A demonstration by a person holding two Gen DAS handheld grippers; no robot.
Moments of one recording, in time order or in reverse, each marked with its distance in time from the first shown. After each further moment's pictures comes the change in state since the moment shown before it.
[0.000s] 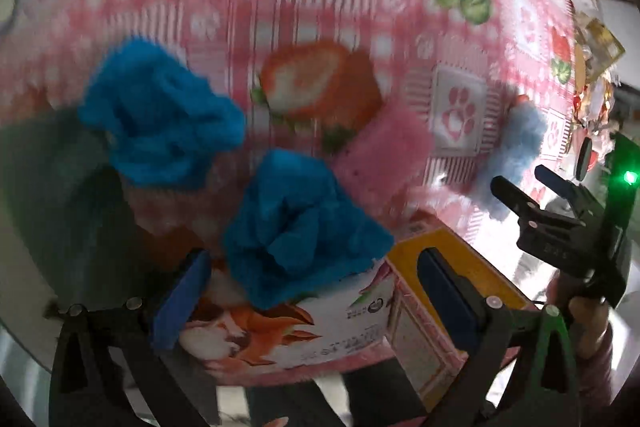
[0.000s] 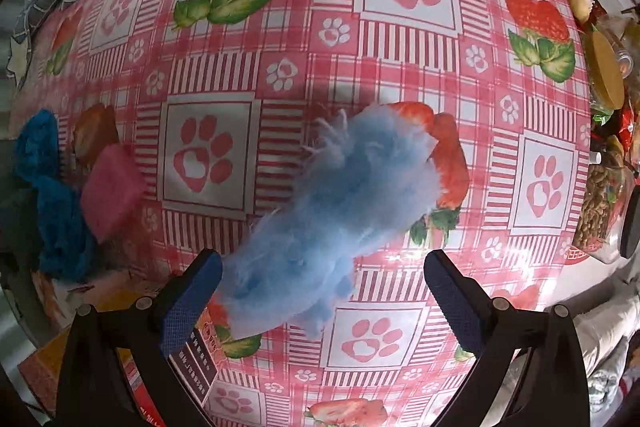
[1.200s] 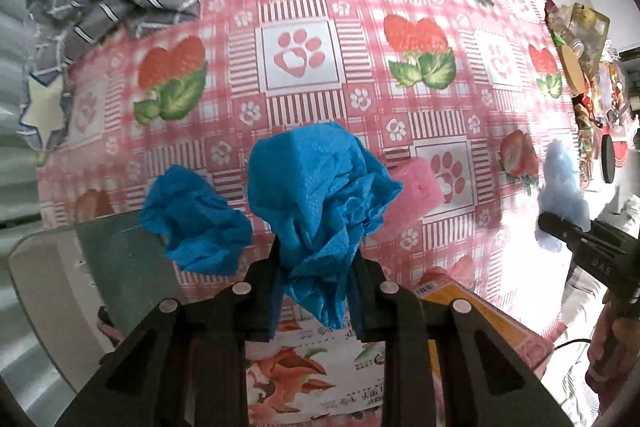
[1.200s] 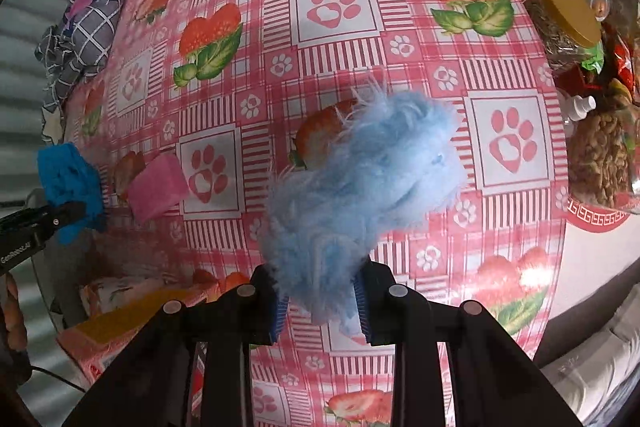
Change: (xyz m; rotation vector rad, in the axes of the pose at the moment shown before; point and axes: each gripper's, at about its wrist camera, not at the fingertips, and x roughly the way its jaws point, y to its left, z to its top) left arm -0.066 -0.052 -0.002 0.167 -0.390 0.219; right arm -0.024 -0.077 -0.029 0.171 -0.144 0.186
